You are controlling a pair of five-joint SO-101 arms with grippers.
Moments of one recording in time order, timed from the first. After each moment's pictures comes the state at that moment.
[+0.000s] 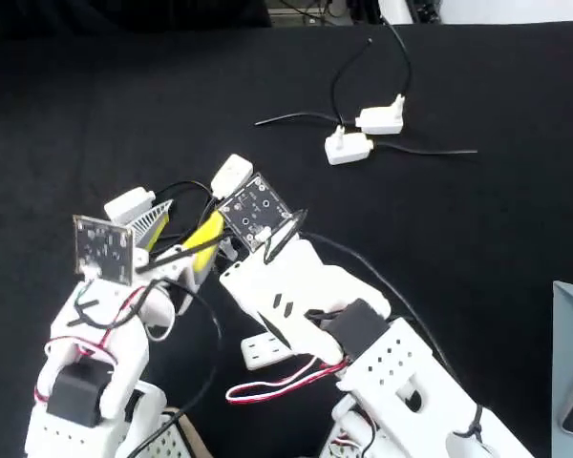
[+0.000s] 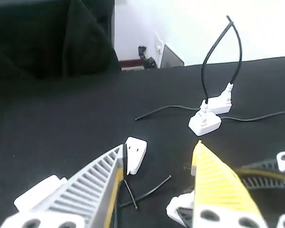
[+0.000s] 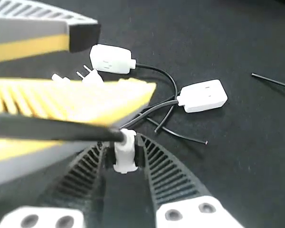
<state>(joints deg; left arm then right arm) 11.4 -96.2 71.5 46.8 2.8 -41.6 -55.4 58.6 42.6 3.6</state>
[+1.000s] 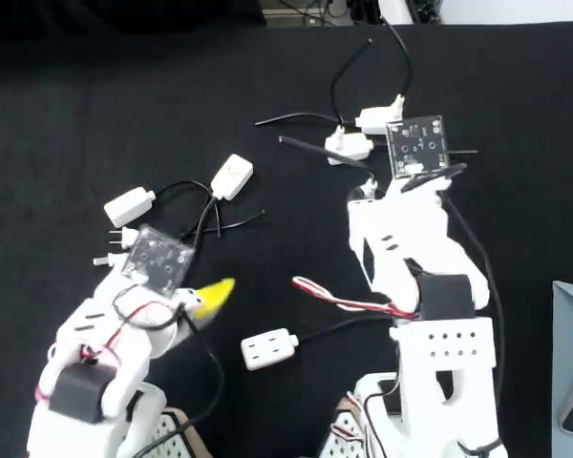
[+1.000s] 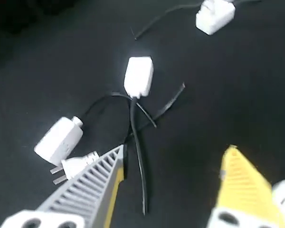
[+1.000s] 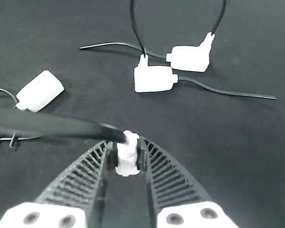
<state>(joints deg) 11.1 -90.5 72.3 66.8 -14.9 -3.3 -55.4 48.4 56.2 3.7</state>
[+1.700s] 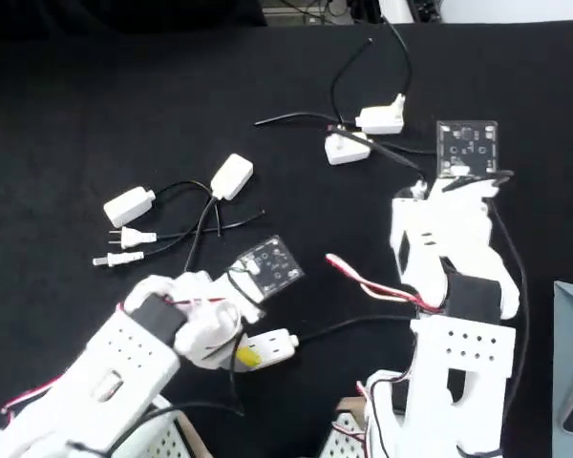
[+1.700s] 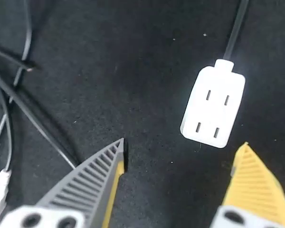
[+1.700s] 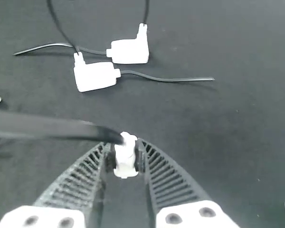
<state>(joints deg) 30.0 -51.2 64.2 64.3 -23.3 9.5 -55.4 48.4 56.2 8.0</state>
